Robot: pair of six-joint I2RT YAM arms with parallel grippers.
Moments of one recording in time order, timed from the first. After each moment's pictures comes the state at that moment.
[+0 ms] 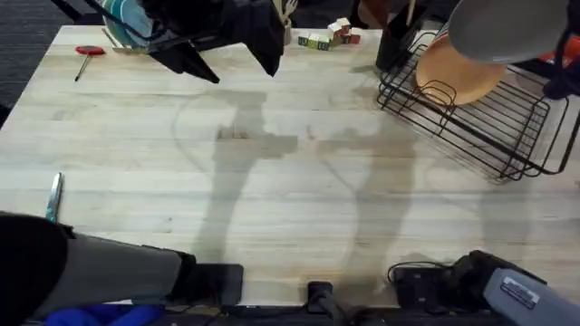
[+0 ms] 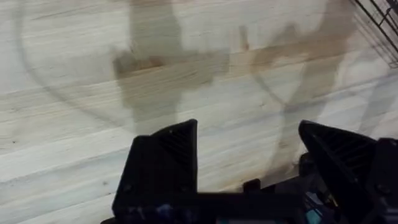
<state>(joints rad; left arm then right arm) -0.15 1.59 1.78 -1.48 0.32 -0.15 -0.46 1.09 1.09 -0.34 -0.41 -0.89</state>
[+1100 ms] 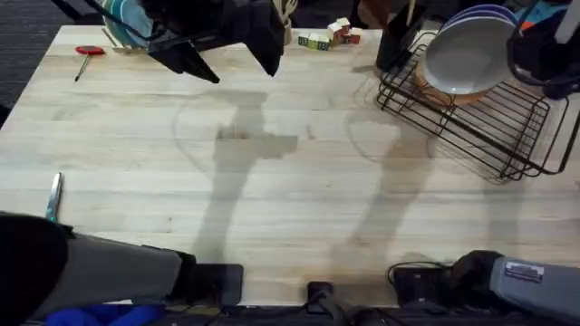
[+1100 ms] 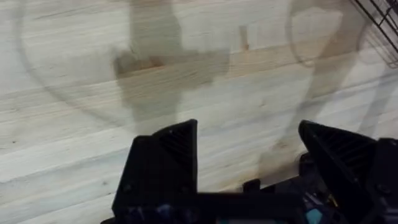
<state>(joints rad) -0.15 1.59 1.78 -1.48 0.32 -0.15 -0.46 1.42 1.09 -0.25 -0.41 -0.91</state>
